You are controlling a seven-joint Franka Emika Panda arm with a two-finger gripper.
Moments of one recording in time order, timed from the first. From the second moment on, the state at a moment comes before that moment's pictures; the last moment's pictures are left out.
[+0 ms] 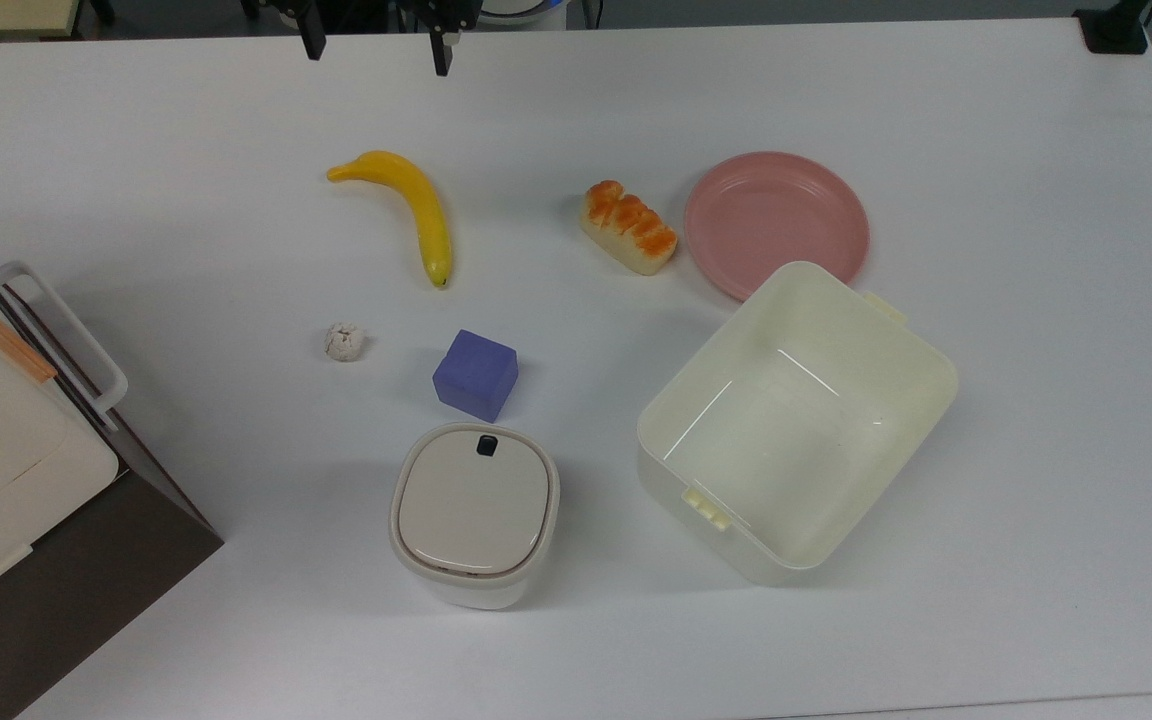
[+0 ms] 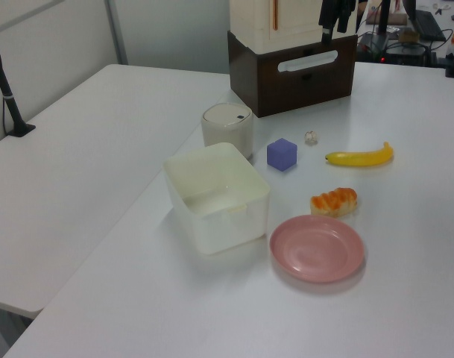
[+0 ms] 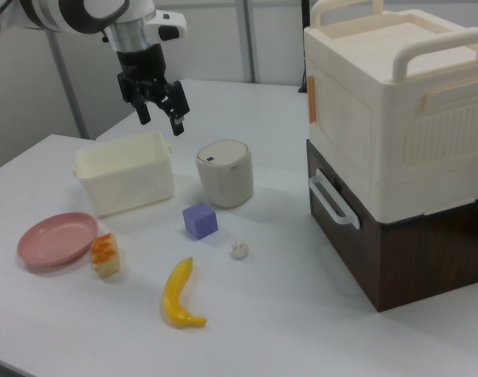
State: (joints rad) arm 0.28 0.08 -0.38 -1.48 0.04 1.64 0.06
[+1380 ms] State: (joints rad) arm 0.26 0.08 -0.39 -1.47 0.06 1.55 -0.07
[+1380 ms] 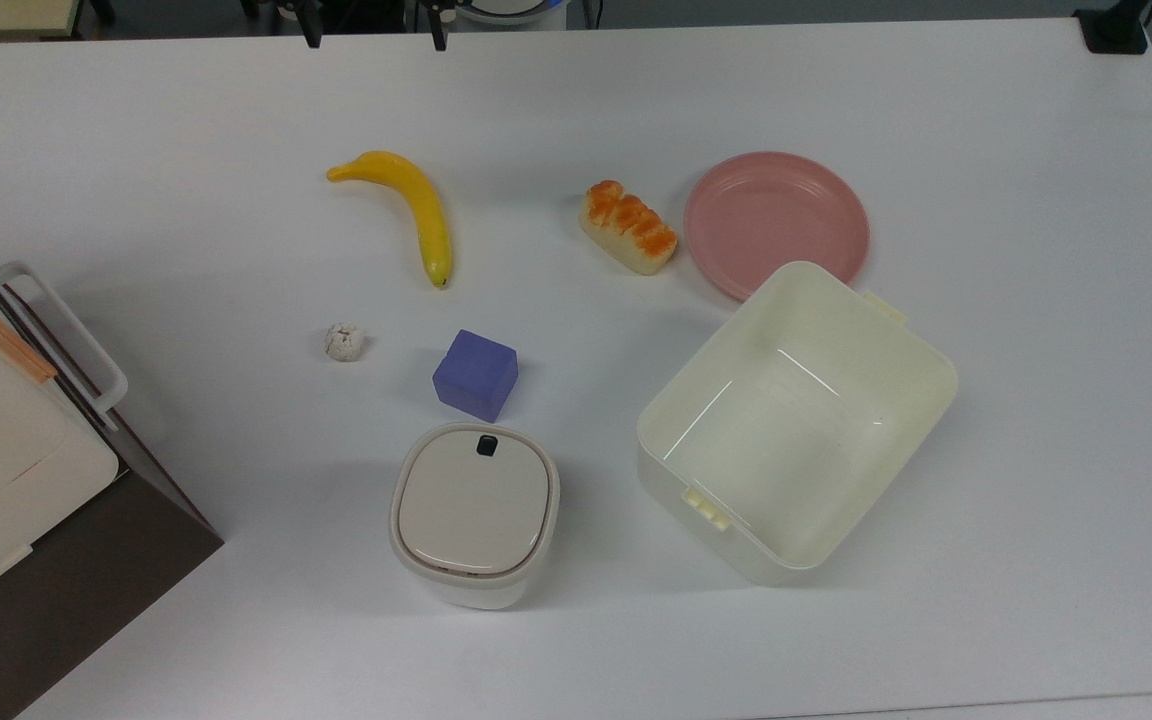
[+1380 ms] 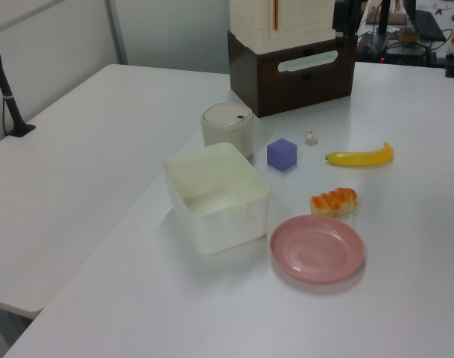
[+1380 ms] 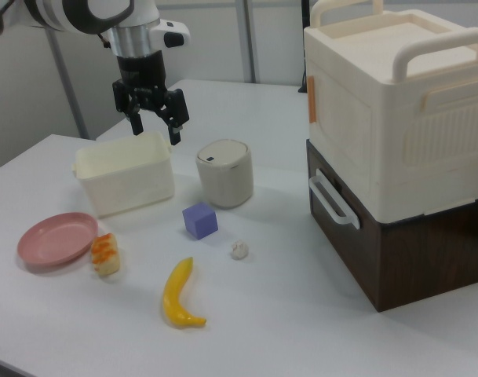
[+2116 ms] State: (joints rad) arm 0.27 0.08 -0.38 -1.48 0.06 1.55 -0.08
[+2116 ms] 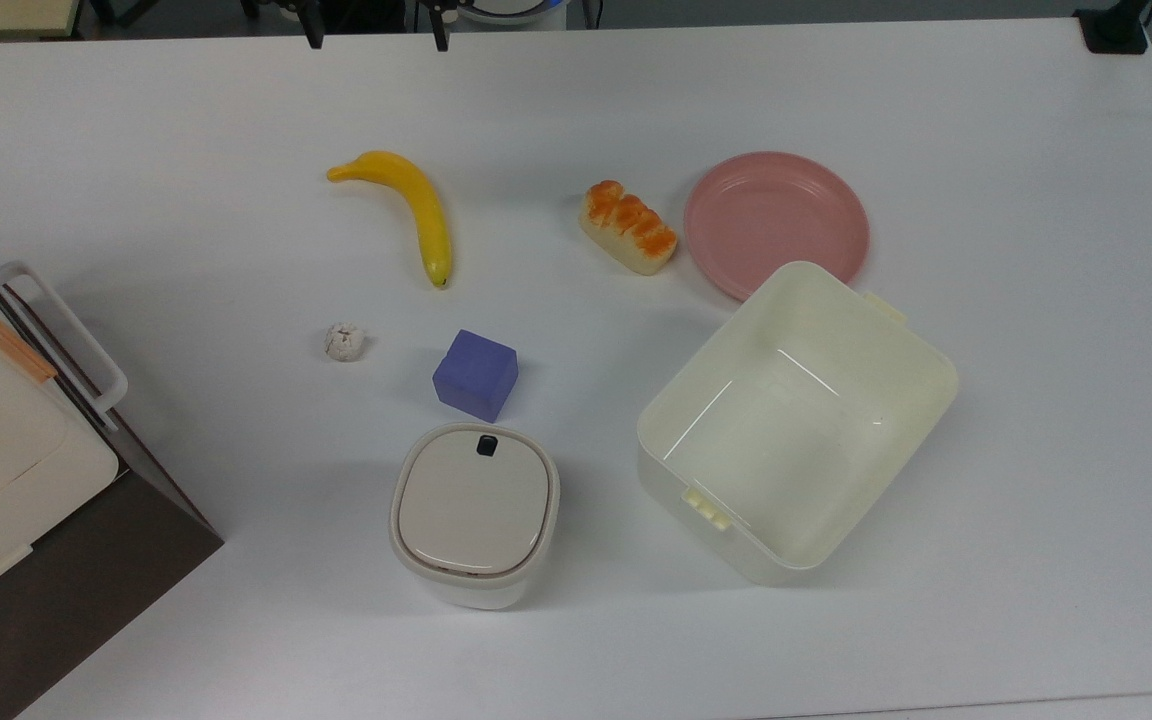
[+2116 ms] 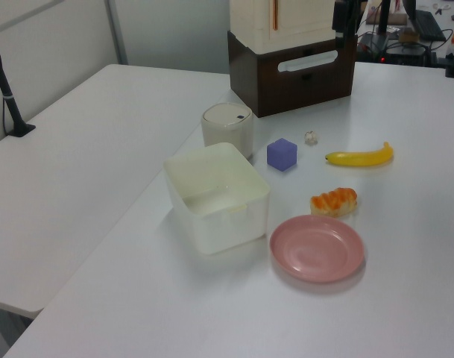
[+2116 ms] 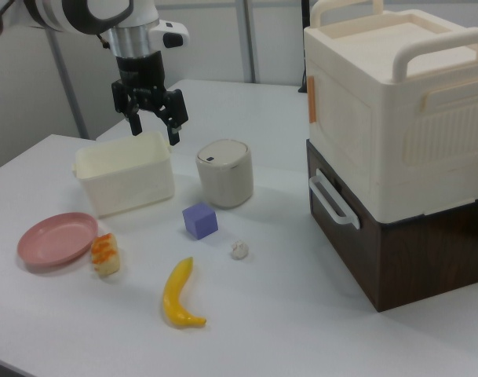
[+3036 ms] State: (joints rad) arm 0.66 0.31 -0.37 -1.76 -0.21 1.70 0.13
